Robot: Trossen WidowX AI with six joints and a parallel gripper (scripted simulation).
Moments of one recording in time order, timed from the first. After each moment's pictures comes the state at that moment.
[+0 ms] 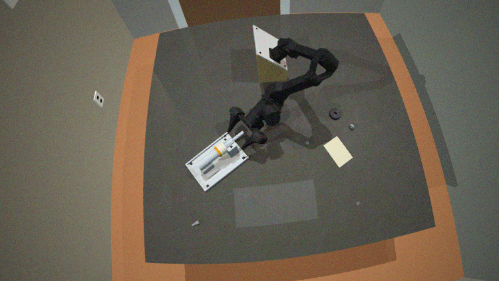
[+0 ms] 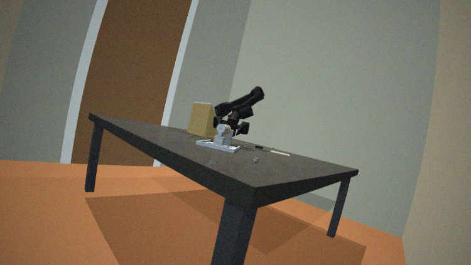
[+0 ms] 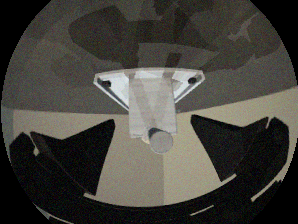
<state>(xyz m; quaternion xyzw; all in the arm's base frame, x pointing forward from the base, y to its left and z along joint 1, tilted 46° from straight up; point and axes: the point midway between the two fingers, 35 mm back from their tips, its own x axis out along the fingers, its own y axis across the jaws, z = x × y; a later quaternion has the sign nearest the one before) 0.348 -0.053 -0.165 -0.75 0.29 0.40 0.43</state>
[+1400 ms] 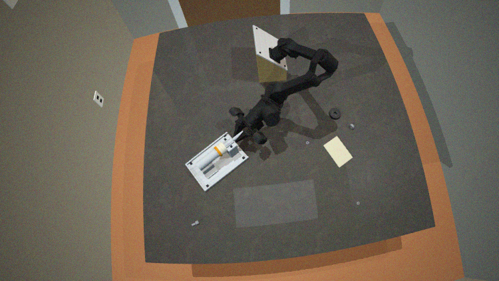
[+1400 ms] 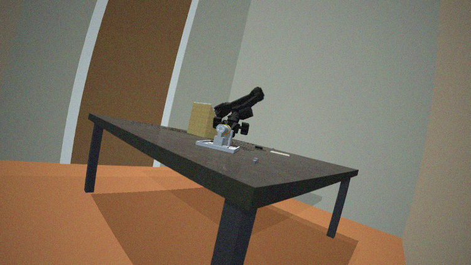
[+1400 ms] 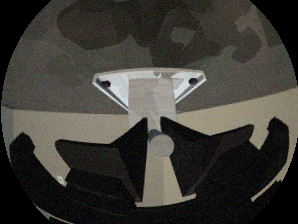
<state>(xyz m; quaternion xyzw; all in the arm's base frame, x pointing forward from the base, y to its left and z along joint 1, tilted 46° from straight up) 0.350 -0.052 -0.167 -0.76 0.29 0.40 0.43</state>
